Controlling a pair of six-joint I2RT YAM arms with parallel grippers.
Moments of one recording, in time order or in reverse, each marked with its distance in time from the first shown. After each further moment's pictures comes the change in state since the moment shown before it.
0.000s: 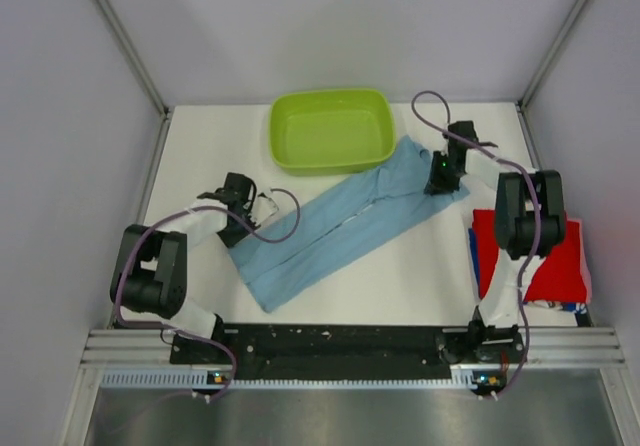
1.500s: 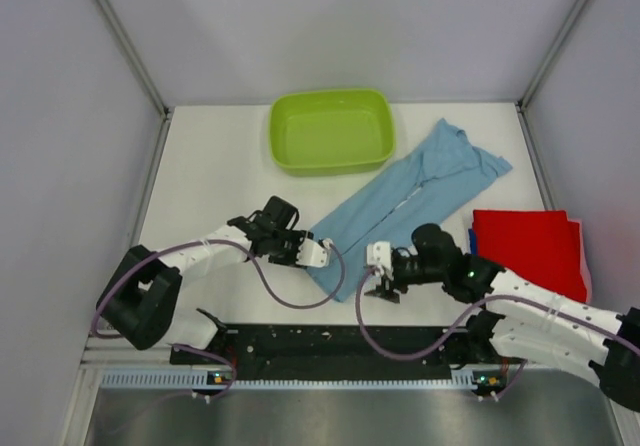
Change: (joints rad) left arm -0.470 -0.206 -0.145 0.131 0.411 0.447; right arm 0.709 -1.006 -0.716 0.310 -0.380 -0.778
